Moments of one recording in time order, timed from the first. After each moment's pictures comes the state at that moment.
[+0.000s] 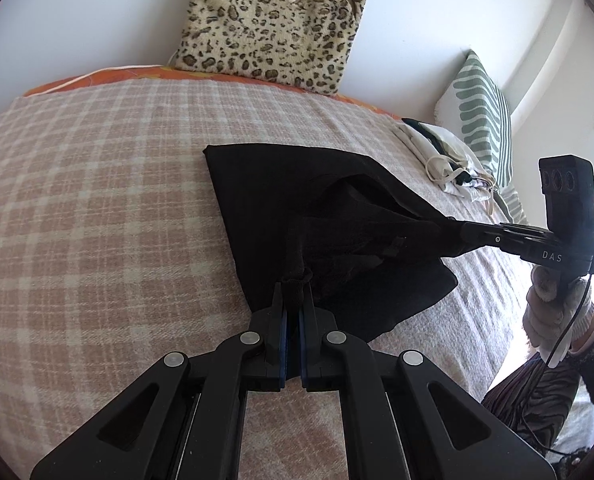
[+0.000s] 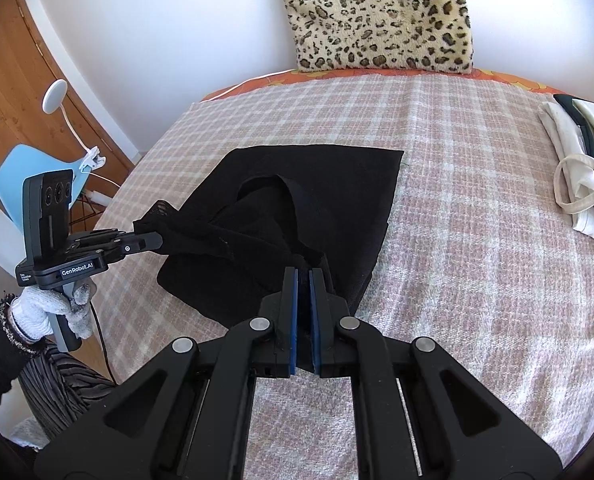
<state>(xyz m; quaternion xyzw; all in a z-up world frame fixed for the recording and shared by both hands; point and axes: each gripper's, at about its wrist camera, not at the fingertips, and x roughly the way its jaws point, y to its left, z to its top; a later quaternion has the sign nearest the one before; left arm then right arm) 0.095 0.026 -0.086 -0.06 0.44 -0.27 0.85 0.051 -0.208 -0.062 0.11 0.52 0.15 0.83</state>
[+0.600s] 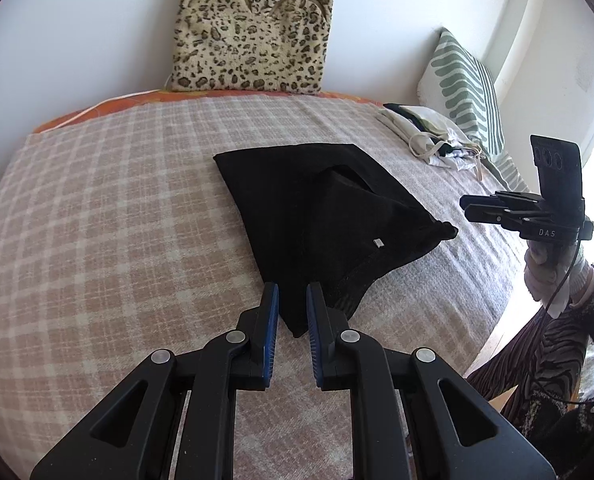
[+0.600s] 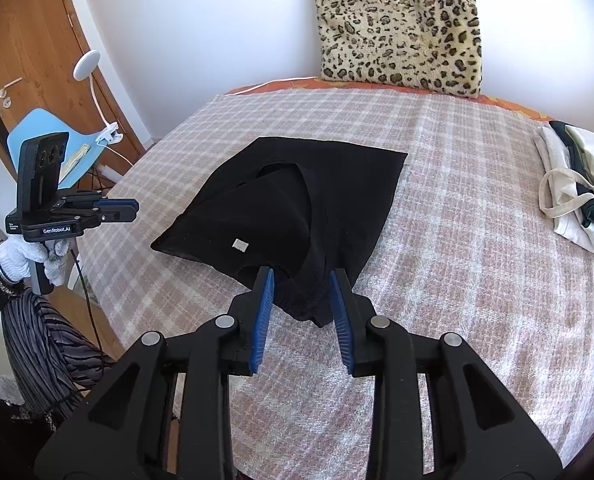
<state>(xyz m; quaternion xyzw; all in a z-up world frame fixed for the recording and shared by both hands) 0.056 0.047 -0.055 0.00 0.42 -0.28 0.86 0.006 -0.206 -0.044 0.05 0.49 0.17 0.85</state>
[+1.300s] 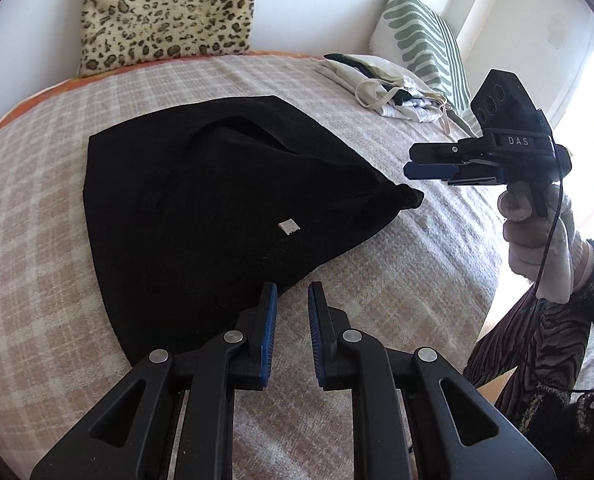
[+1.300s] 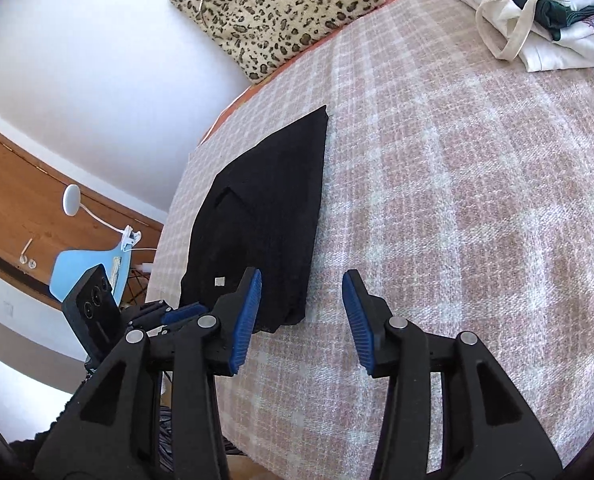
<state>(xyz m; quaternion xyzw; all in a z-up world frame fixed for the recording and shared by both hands) 0.058 -0.050 -0.091 0.03 0.44 -0.36 0.82 0.013 -0.291 -0.104 0.33 0.52 0.13 0.78</state>
